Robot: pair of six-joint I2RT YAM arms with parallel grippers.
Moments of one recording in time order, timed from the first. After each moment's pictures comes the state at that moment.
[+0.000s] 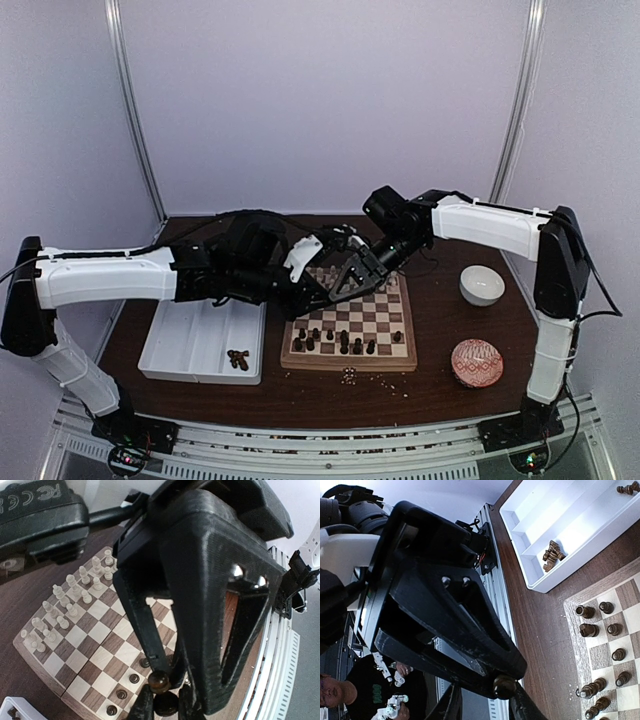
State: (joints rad) left arm -1.01 1.53 1.16 -0.24 0.18 -0.09; right arm 0.68 1.93 1.63 -0.90 -1.16 -0.04
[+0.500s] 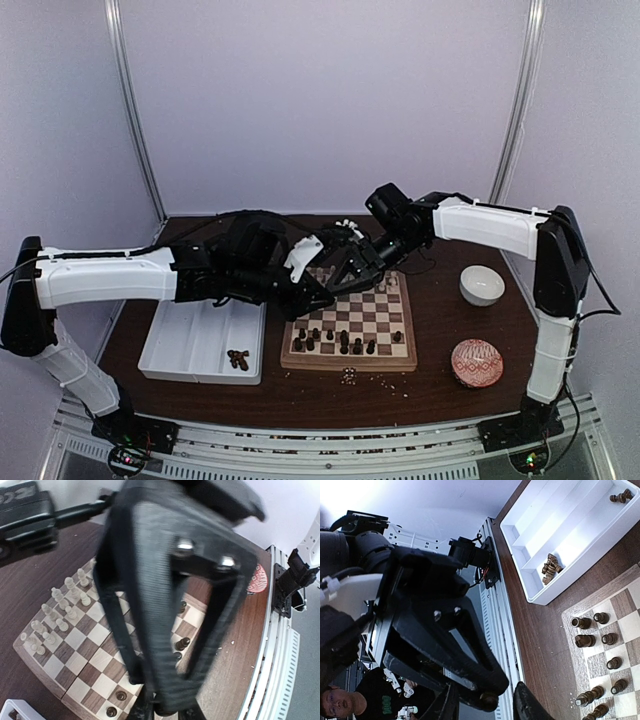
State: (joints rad) left arm -1.01 1.53 1.16 -0.23 0.18 -0.08; right arm 0.66 1.94 1.61 -0.77 -1.20 0.09
